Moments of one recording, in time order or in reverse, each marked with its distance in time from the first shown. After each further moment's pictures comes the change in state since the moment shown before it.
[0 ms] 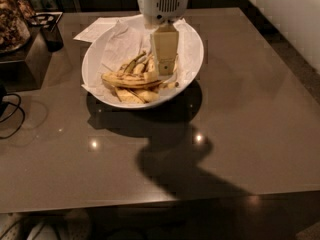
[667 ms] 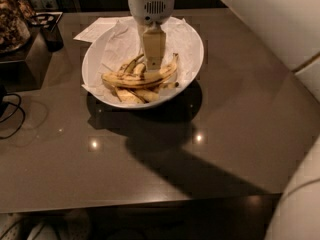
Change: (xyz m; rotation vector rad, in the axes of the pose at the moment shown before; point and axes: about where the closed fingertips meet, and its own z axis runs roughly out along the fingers) arm -0.016 -0.024 0.021 -0.021 0.002 0.008
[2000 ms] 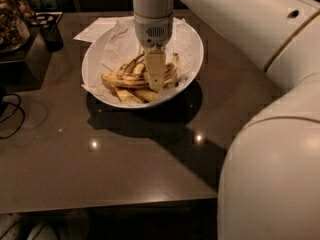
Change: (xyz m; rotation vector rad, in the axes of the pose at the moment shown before) arm 0.014 -0.006 0.071 -0.155 0.031 0.083
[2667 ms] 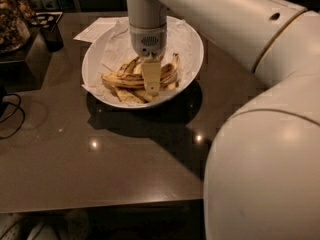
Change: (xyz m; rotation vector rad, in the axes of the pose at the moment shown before) arm -0.008 0.005 0.025 -0.064 0.022 -0.014
